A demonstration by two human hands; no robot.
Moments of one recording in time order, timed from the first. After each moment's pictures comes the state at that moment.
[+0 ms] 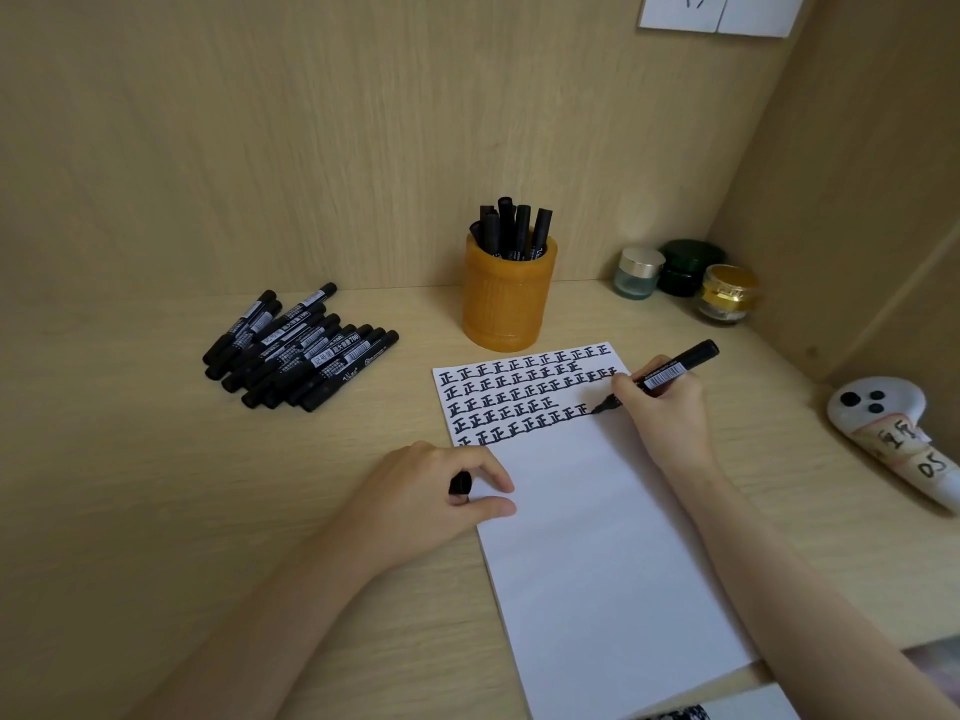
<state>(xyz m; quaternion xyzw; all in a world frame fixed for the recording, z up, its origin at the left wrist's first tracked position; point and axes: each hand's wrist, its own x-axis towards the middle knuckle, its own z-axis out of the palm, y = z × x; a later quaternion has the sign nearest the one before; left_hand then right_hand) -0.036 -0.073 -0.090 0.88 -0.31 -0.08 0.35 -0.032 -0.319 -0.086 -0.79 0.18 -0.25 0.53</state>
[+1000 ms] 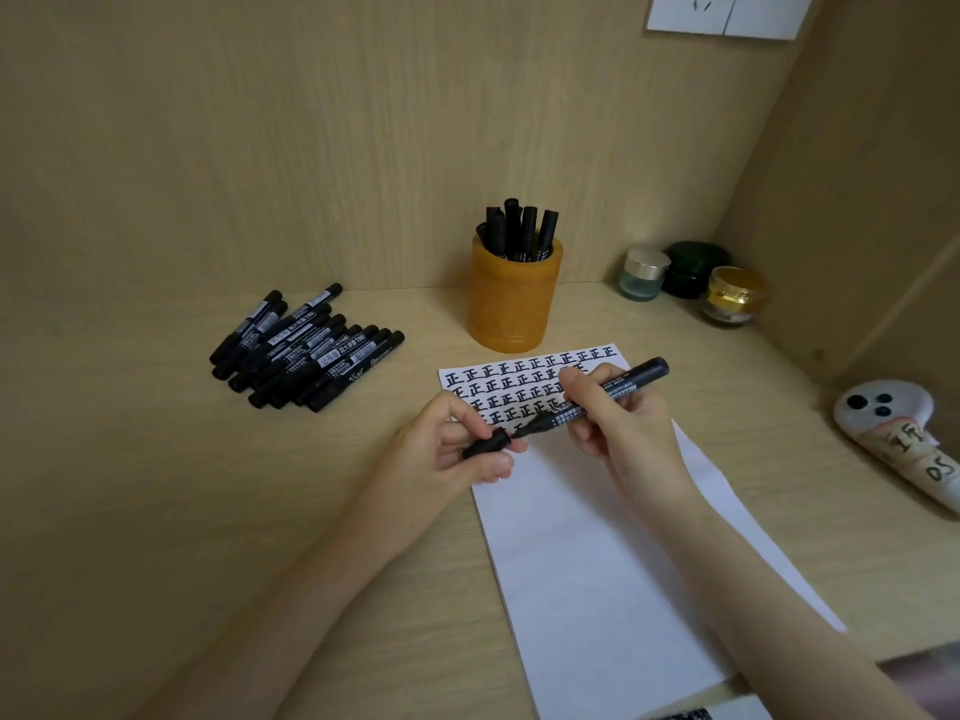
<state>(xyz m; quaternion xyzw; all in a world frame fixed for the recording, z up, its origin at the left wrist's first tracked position) -0.037 -0.081 -0.082 0.69 -0.22 -0.11 0.68 -0.059 -0.261 -0.061 -0.67 0.06 -0.13 0.73</state>
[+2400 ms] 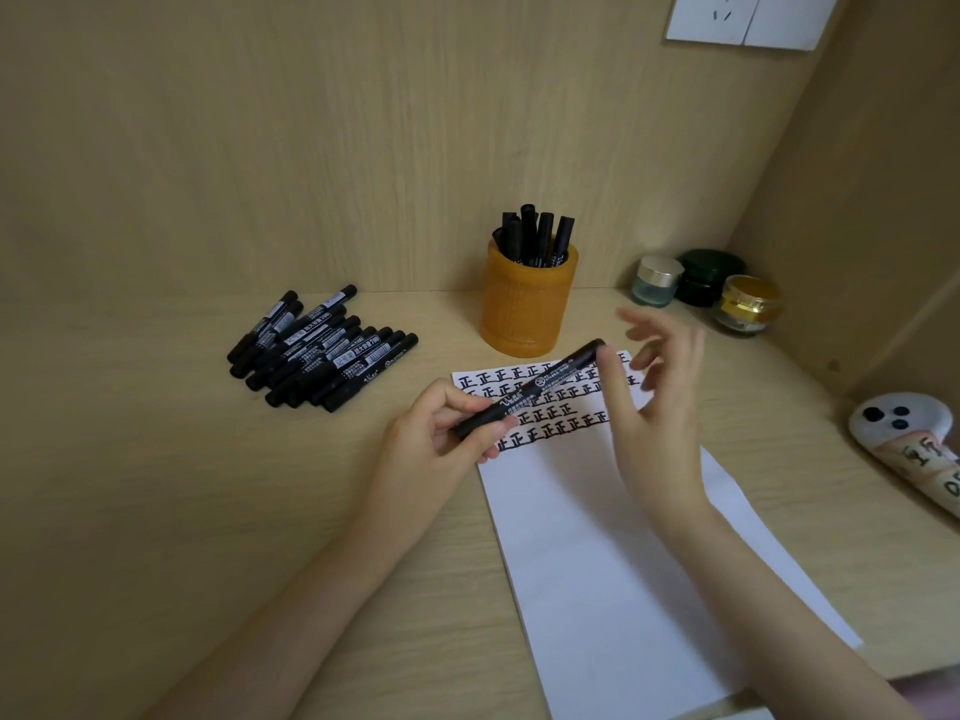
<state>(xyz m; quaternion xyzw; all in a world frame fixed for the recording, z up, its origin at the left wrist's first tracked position) -0.035 -0.082 -0.080 0.68 -0.19 0.01 0.71 -0.053 -0.258 -0.058 -0.80 -0.03 -0.40 0.45</state>
